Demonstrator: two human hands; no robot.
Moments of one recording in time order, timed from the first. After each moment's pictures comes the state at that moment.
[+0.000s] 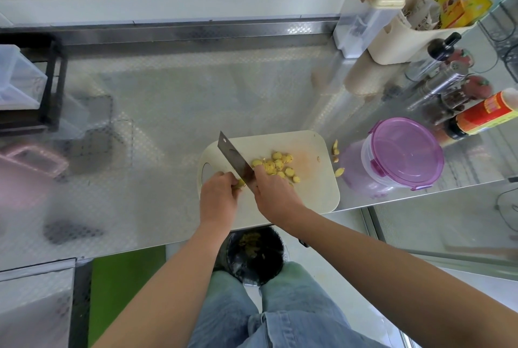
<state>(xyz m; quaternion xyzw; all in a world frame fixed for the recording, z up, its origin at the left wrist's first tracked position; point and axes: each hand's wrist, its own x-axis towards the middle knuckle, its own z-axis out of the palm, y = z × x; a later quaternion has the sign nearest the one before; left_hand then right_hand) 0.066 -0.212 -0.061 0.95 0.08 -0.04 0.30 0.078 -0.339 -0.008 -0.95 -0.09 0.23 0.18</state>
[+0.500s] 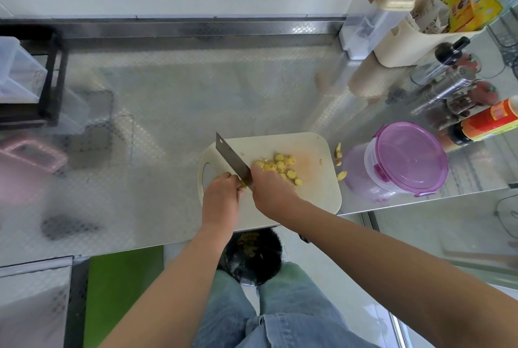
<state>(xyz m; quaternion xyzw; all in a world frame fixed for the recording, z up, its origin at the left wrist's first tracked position) 0.067 -0.214 -0.060 0.96 0.05 -0.06 0.27 0.094 -0.331 -0.005 -0.95 -0.11 0.27 0.13</state>
